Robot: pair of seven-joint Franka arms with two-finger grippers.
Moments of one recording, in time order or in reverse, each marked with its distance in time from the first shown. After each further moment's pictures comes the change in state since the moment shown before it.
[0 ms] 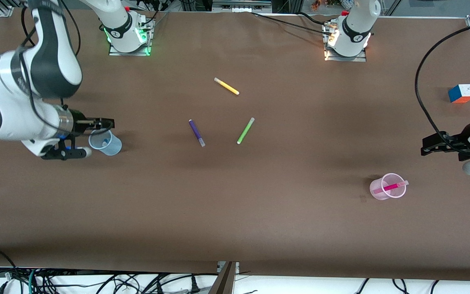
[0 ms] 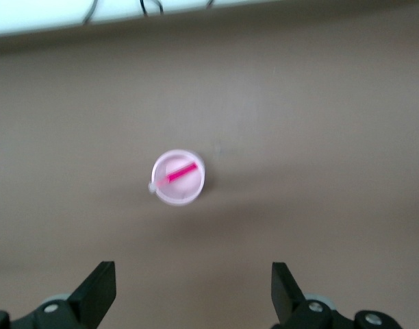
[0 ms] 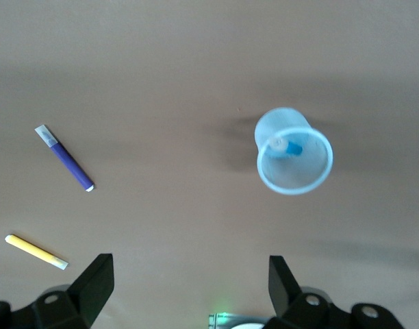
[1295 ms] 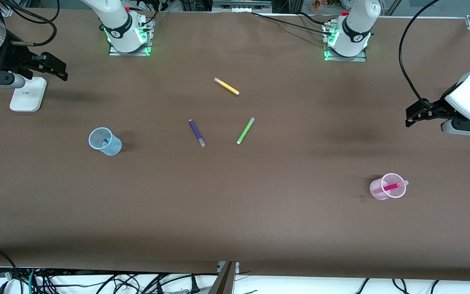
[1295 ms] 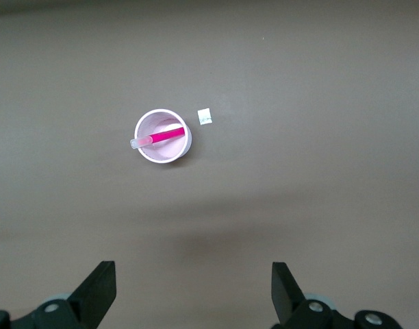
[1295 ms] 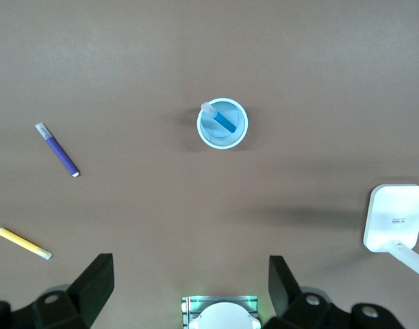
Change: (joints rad) left arm -0.163 -0.282 0.173 -0.401 -0.049 0.111 -0.007; right arm -0.095 -0.391 0.054 -0.136 -0.131 -0.058 0.018
